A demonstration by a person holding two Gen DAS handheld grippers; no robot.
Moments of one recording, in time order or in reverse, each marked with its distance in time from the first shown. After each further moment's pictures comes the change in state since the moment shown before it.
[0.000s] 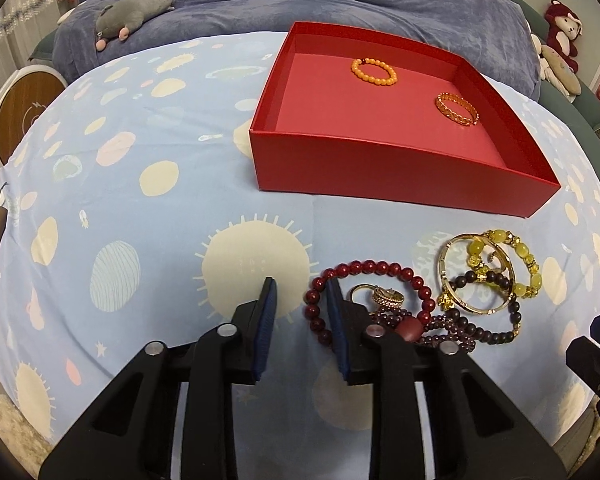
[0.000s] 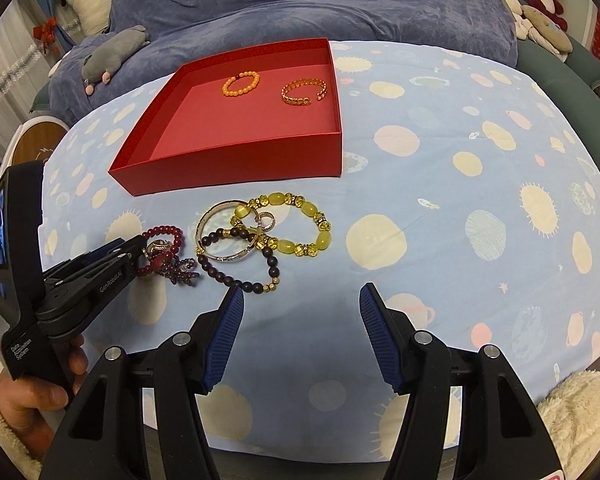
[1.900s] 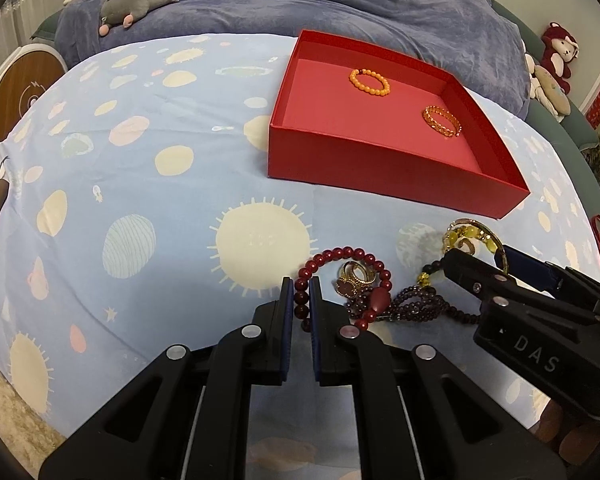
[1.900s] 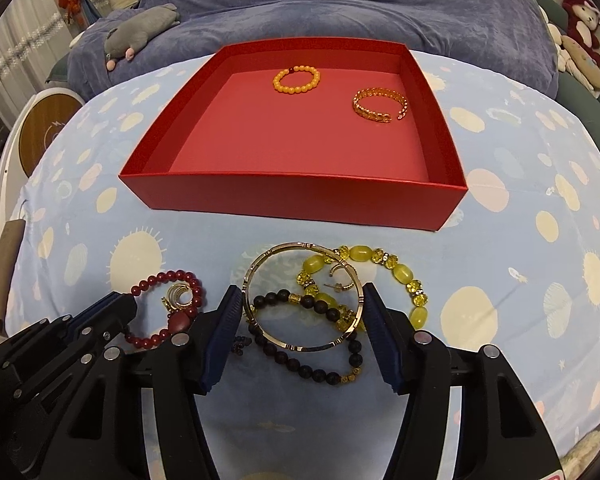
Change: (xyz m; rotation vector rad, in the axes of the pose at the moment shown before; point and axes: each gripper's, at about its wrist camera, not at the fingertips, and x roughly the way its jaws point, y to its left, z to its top) left arm -0.027 0.016 -0.013 -0.064 -0.009 -0.084; right arm 0.047 0.054 0.038 -0.105 -0.004 0.030
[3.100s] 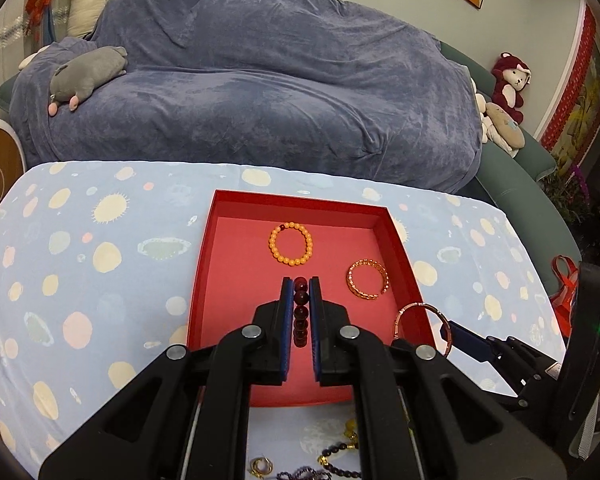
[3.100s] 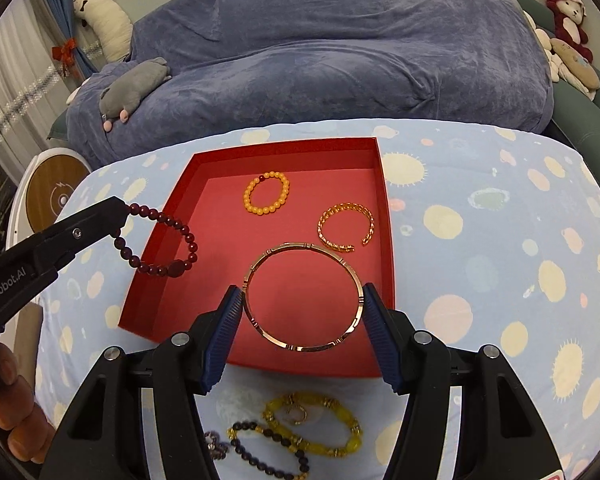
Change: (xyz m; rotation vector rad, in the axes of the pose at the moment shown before) left arm -0.021 -0.056 0.159 0.084 -0.179 -0.144; right arm -0.013 -0.044 0.103 0.055 -0.114 0.046
